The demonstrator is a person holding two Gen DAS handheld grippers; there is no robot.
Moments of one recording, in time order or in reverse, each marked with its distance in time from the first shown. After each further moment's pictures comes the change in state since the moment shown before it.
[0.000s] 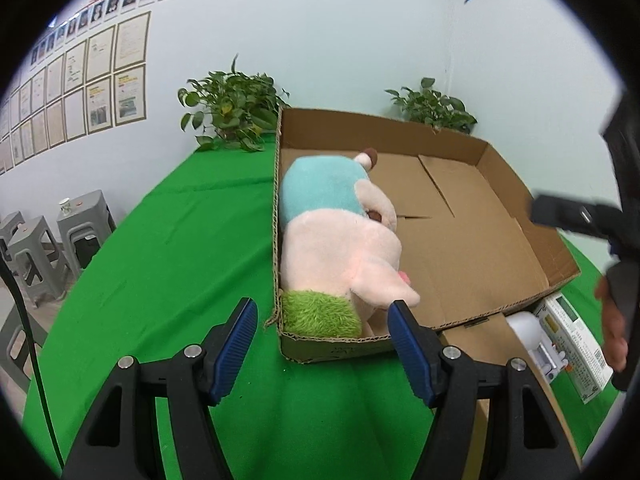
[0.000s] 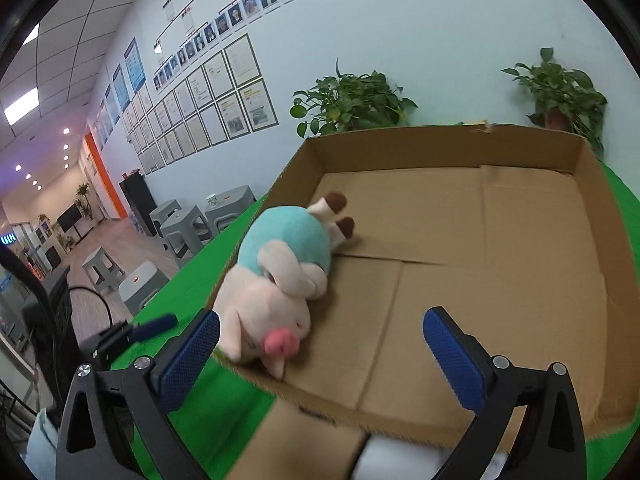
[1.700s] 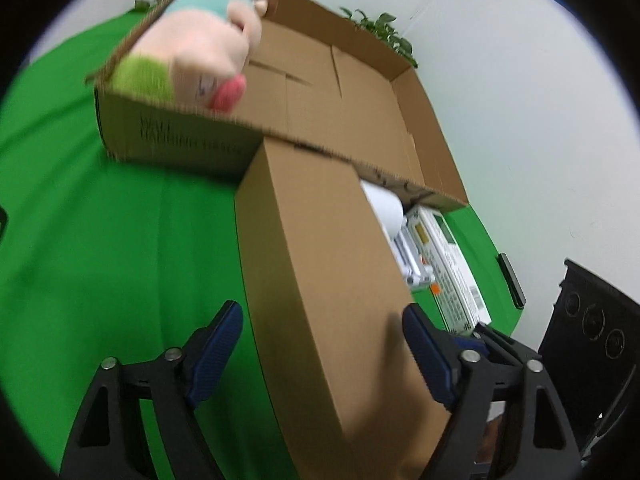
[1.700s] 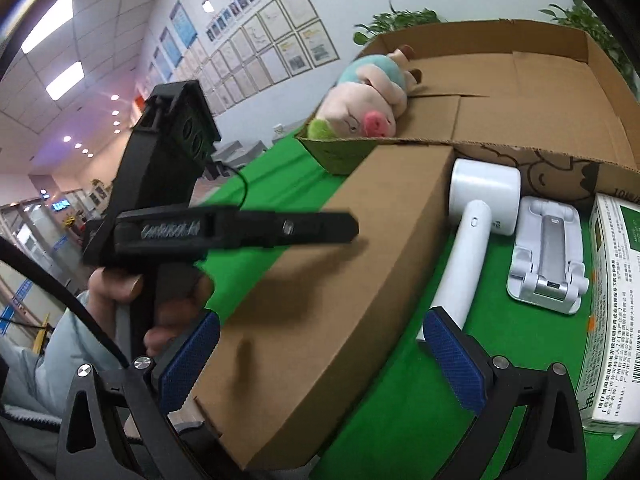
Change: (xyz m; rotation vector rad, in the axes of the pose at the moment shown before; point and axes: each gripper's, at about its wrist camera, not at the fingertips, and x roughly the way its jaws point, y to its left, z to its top) left arm 0.007 -0.066 -0.089 -0.240 0.364 -0.450; right arm -0.054 0.031 -0.169 -0.043 0.244 0.238
